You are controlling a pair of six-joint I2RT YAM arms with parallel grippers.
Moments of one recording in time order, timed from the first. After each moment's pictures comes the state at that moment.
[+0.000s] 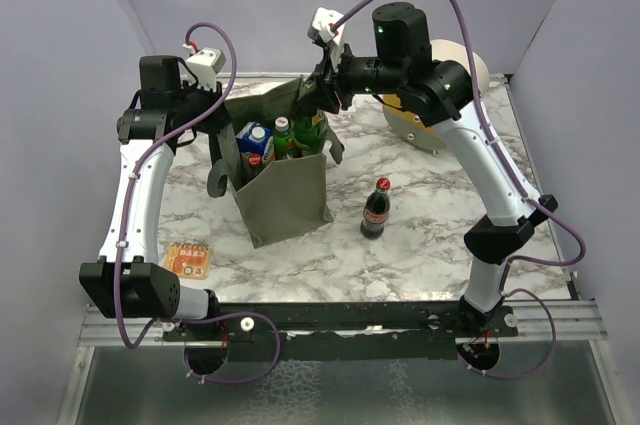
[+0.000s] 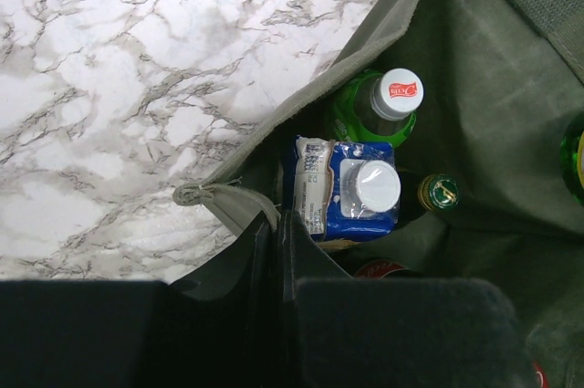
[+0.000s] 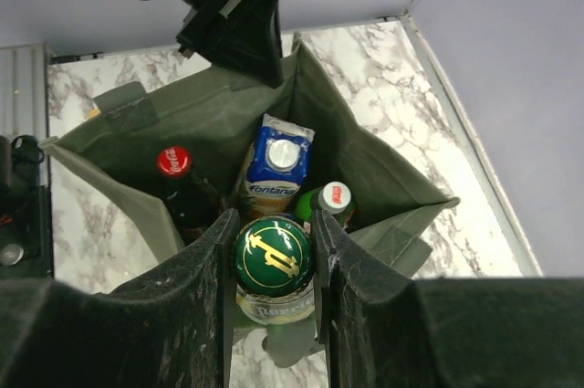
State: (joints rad) left arm 0.00 1.38 1.55 -0.80 0.43 0.13; right arm 0.73 1.85 2.41 -0.85 -0.50 -0.32
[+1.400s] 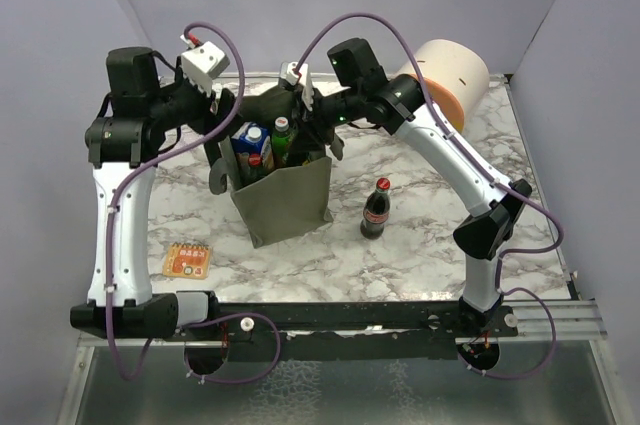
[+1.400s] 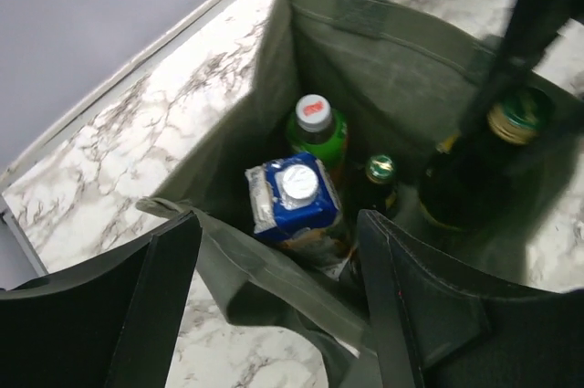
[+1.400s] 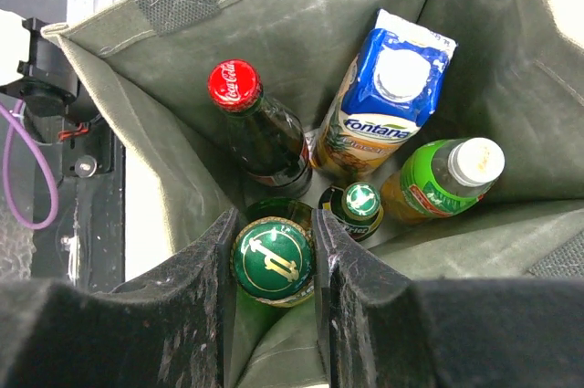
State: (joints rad) left arm 0.00 1.31 1.74 -0.92 0.59 0.38; right arm 0.76 1.92 2.22 -0.92 -0.66 -0.36
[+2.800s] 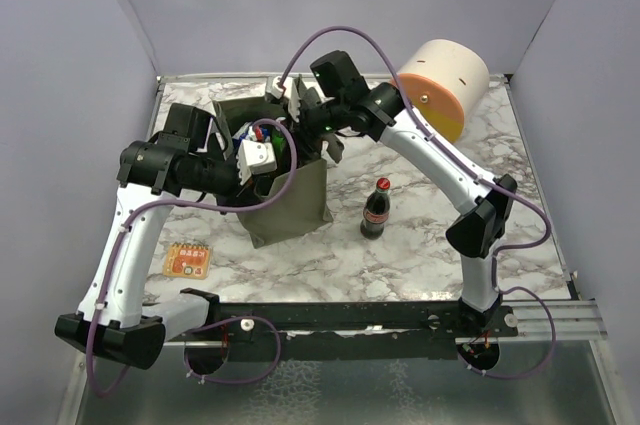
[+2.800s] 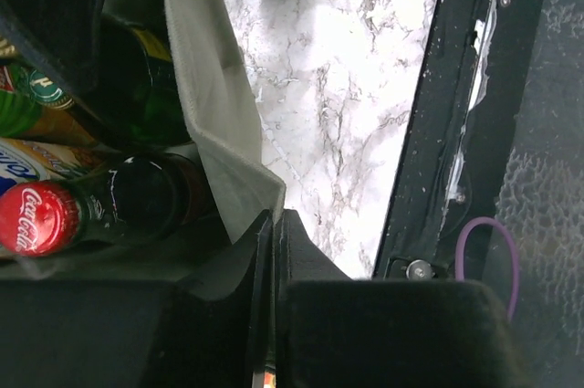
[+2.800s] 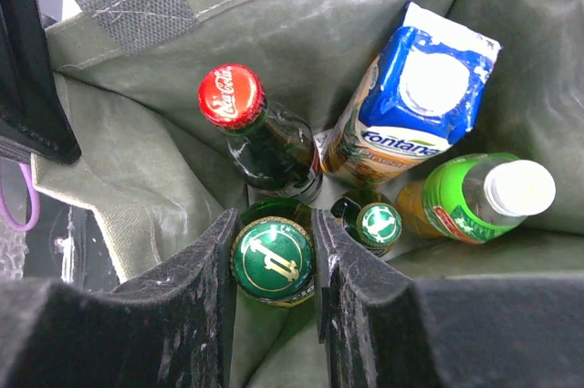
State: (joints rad) left arm -0.24 1.16 1.48 -1.41 0.80 0.86; right arm 0.80 1.96 2.17 -0.87 -0.64 -0.36
